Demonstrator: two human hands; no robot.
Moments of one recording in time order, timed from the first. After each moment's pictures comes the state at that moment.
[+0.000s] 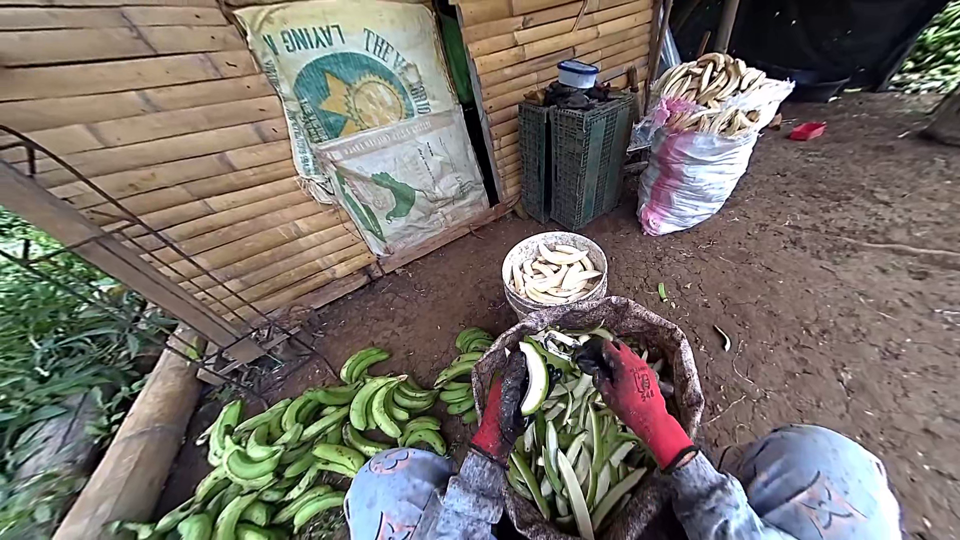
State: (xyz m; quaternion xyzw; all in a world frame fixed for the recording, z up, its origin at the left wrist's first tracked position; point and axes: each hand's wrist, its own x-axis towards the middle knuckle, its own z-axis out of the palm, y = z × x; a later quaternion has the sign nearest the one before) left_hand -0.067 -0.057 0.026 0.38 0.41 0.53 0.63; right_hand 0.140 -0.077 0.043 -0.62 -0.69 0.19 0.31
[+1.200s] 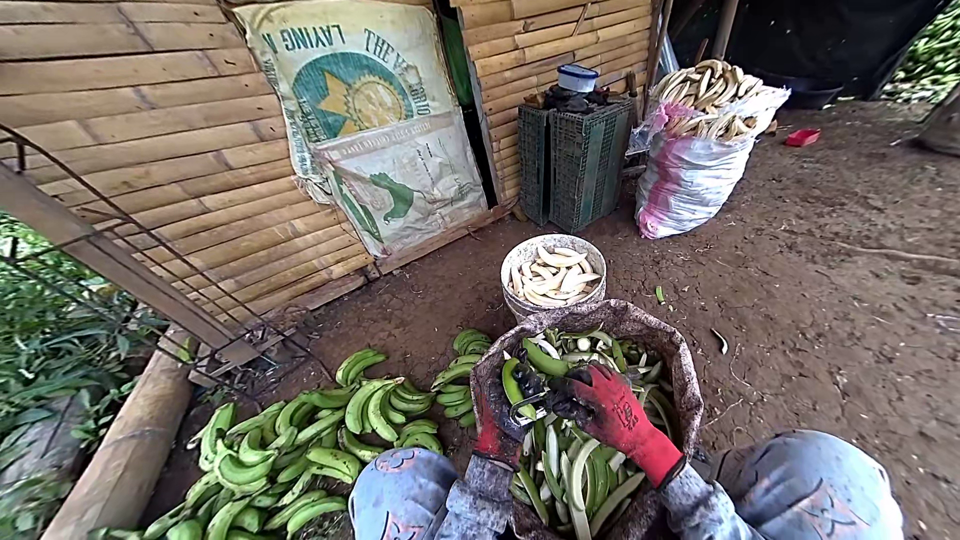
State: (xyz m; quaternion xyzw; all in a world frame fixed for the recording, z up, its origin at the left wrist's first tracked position) left_hand -0.066 -0.055 0.025 0.19 0.18 0.62 0.74; right_hand 0.124 -0.082 0.008 -0.41 -0.83 0.02 0.39
